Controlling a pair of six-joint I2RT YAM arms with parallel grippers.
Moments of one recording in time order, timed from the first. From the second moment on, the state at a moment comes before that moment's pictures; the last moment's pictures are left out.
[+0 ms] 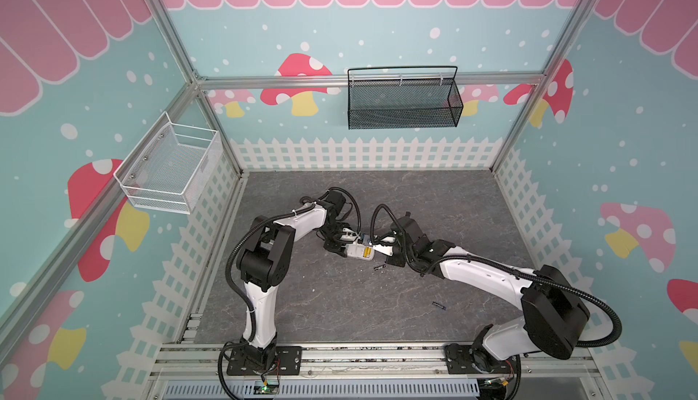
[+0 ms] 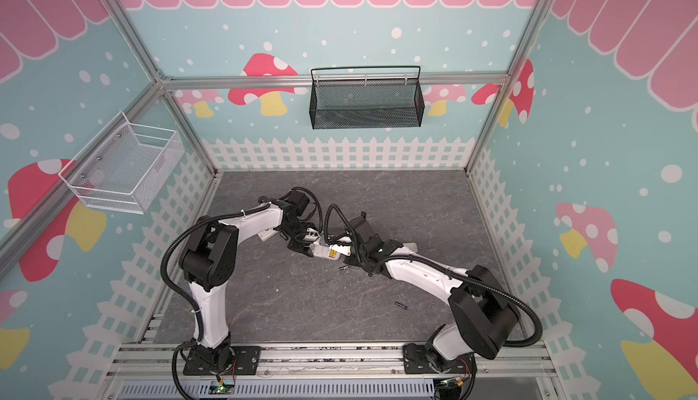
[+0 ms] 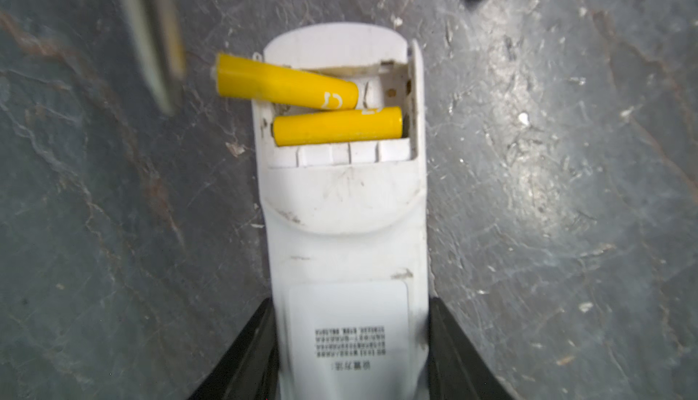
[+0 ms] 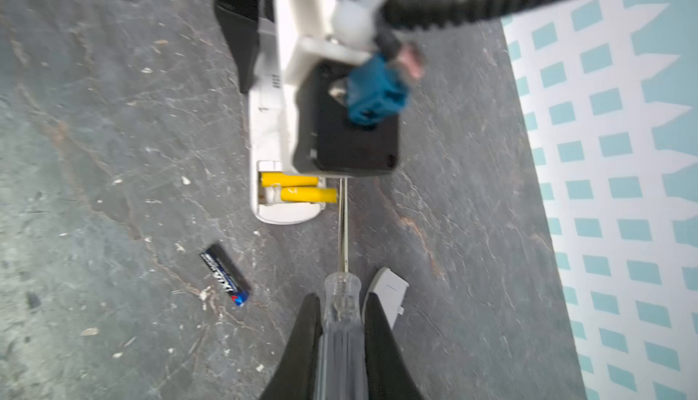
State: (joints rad) left arm -0.40 2.05 1.43 -0.80 0.36 1.43; right arm 0.74 1.46 0.90 -0.20 0.09 -0.73
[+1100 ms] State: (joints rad) left arm -0.40 1.86 0.97 0.18 0.00 1.51; right arm 0.54 1.53 0.95 -0.09 -0.12 -0.14
